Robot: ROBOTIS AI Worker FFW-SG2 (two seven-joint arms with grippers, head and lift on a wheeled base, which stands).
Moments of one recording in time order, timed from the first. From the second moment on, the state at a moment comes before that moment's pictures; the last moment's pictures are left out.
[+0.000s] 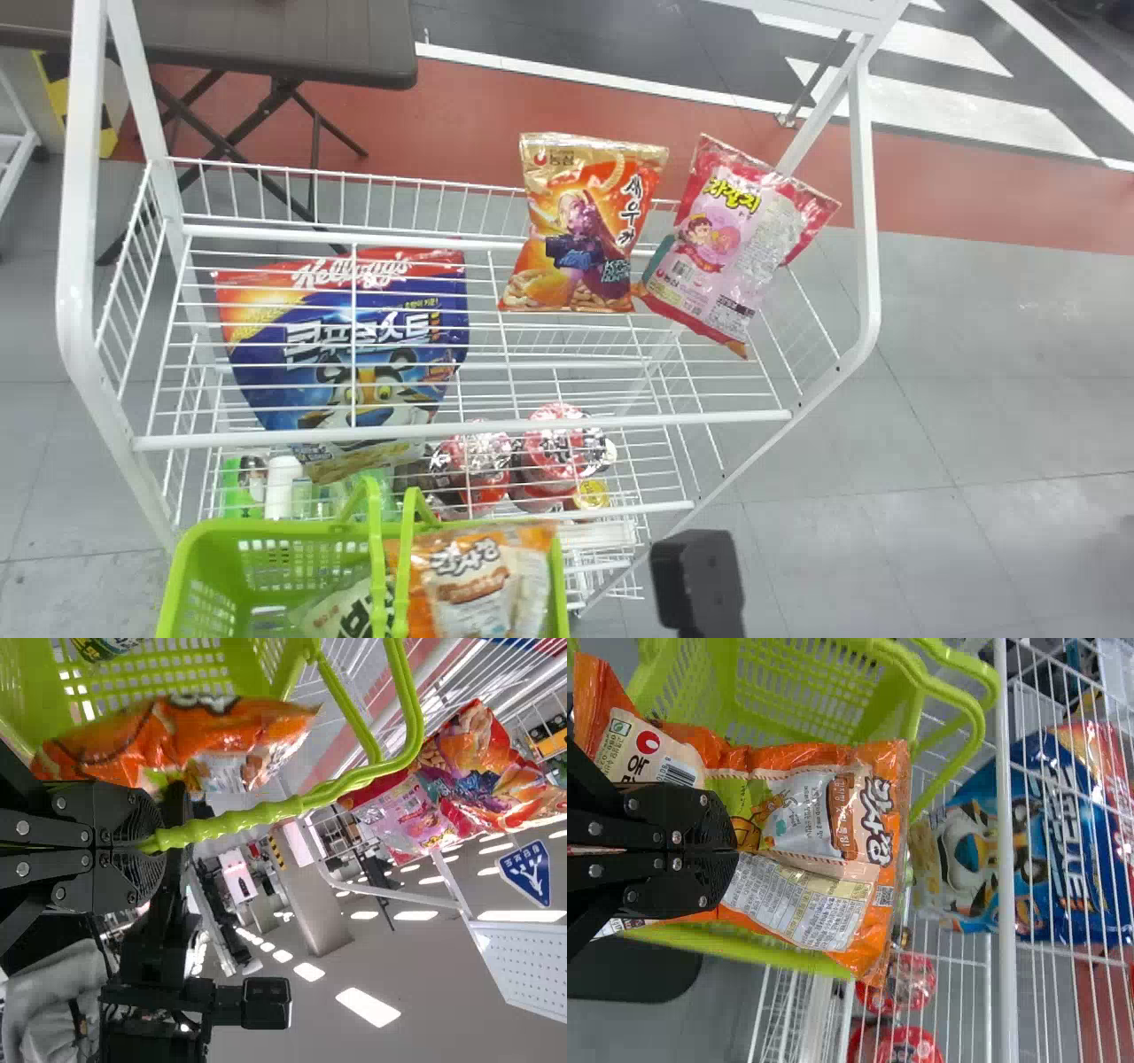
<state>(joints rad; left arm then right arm) 0.74 0.12 -0.04 -2.05 0.56 0.76 -0.97 0.85 -0.12 0.05 -2.60 -0.08 1.17 0.30</state>
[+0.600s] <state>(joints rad) 0.75 0.12 -0.04 -2.07 0.55 0.76 -0.98 0.80 -0.12 0.26 -2.44 -0.02 1.04 0.27</state>
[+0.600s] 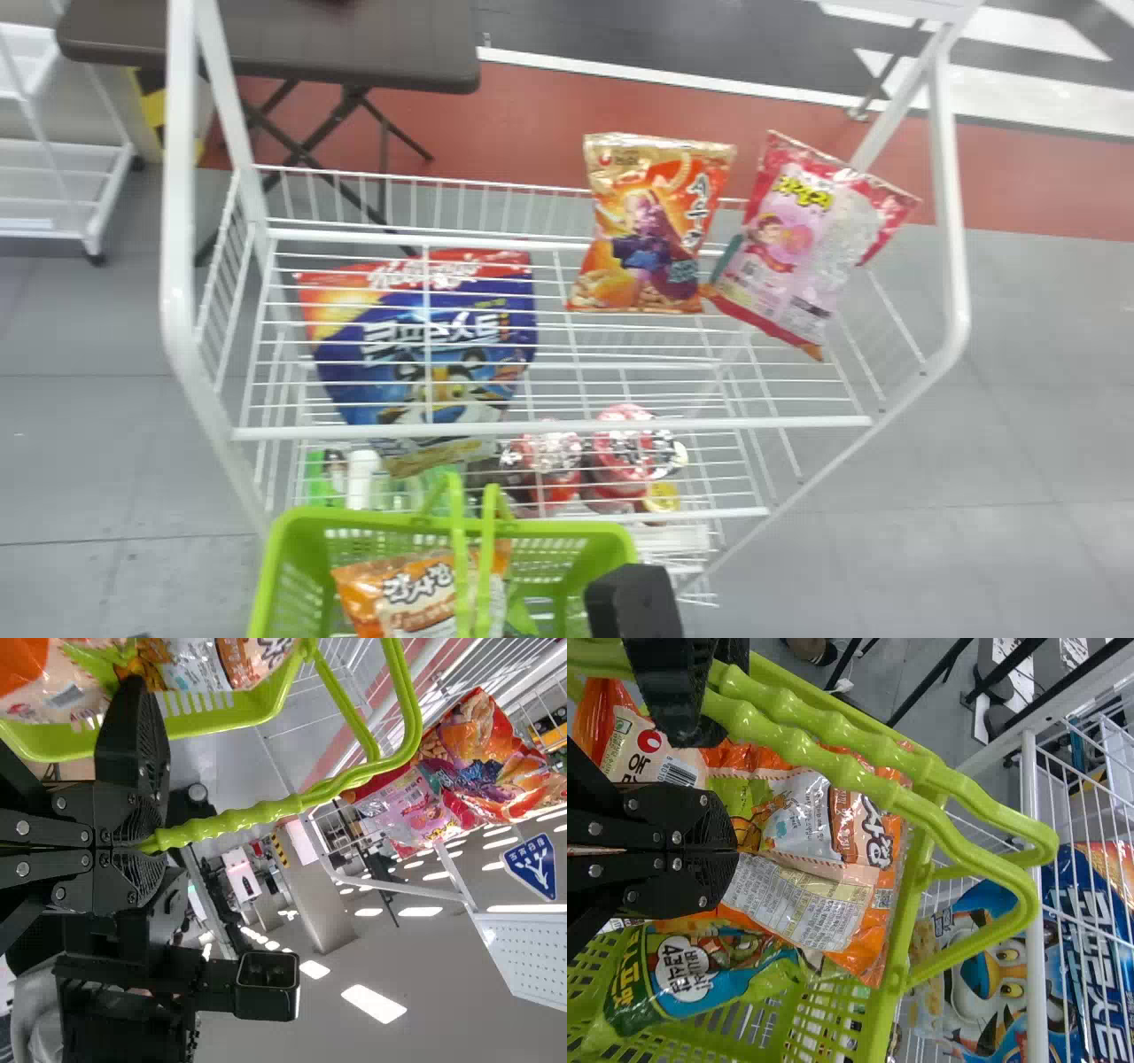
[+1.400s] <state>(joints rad) 0.75 0.12 -0.04 -2.06 0.55 0.76 -0.98 0.80 -0.11 0.06 -2.39 -0.04 0.55 0.20</state>
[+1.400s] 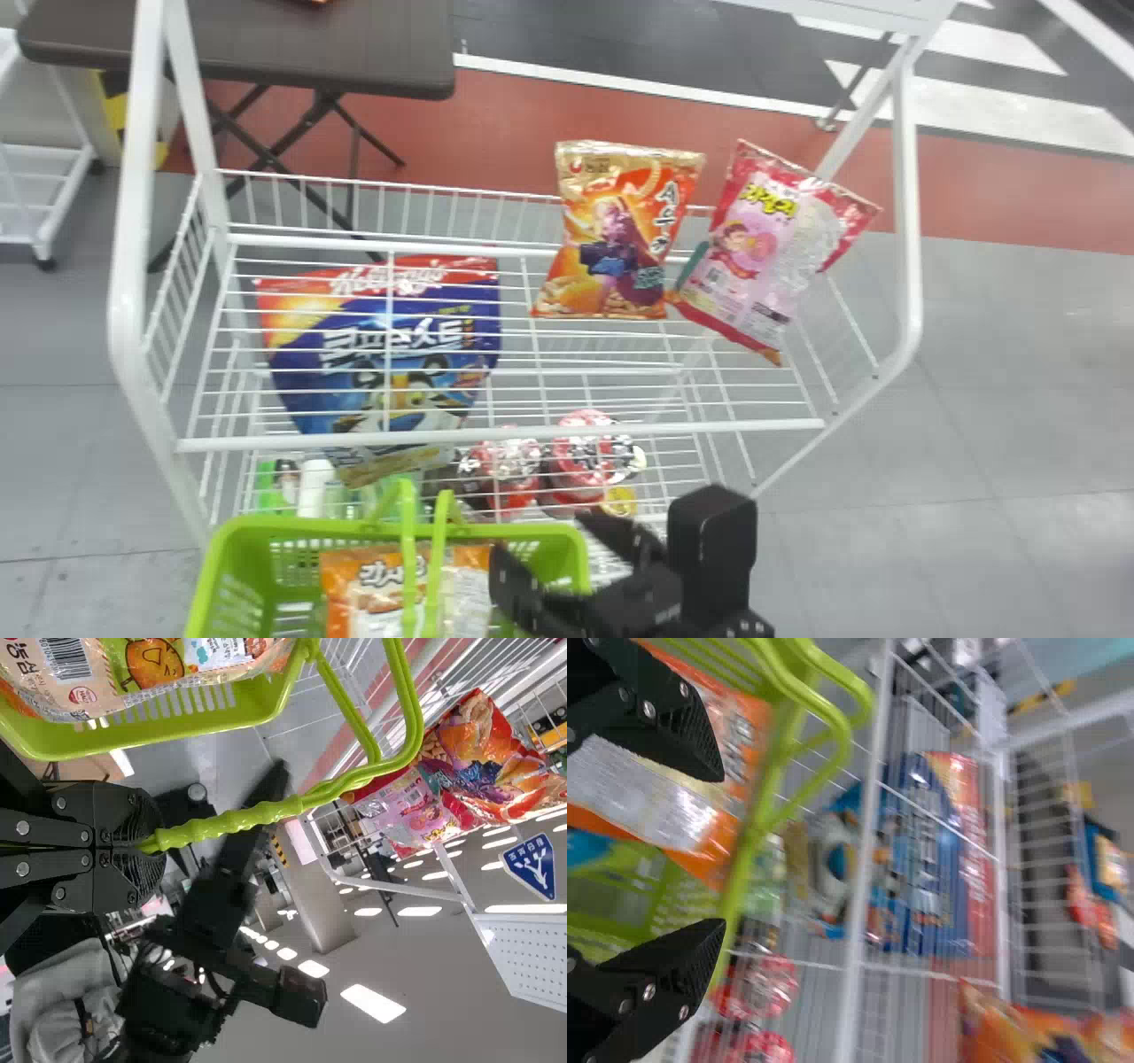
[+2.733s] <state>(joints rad) 0.73 0.13 -0.04 -2.06 0.55 0.79 -0.97 0.04 -0.08 -0.14 -1.64 -0.05 0.21 0.26</state>
